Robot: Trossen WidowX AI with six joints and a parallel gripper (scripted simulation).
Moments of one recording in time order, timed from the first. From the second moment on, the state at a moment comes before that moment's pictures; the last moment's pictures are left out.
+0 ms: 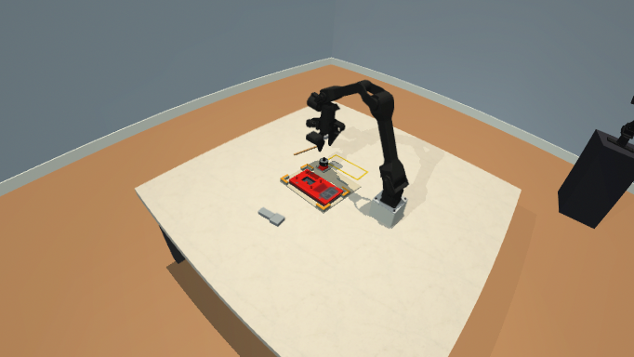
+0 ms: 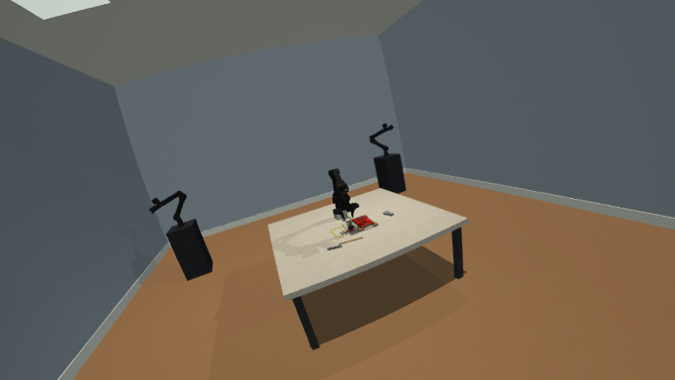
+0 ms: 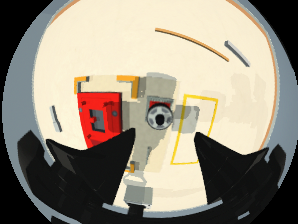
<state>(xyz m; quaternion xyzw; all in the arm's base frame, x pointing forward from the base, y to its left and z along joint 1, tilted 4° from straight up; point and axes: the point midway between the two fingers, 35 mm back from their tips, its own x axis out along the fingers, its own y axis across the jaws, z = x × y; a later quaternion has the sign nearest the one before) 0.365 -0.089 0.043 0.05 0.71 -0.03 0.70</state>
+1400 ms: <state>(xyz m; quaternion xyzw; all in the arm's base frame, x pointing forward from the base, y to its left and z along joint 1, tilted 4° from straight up) 0.358 -0.083 -0.016 0.05 0.72 -0.02 0.69</state>
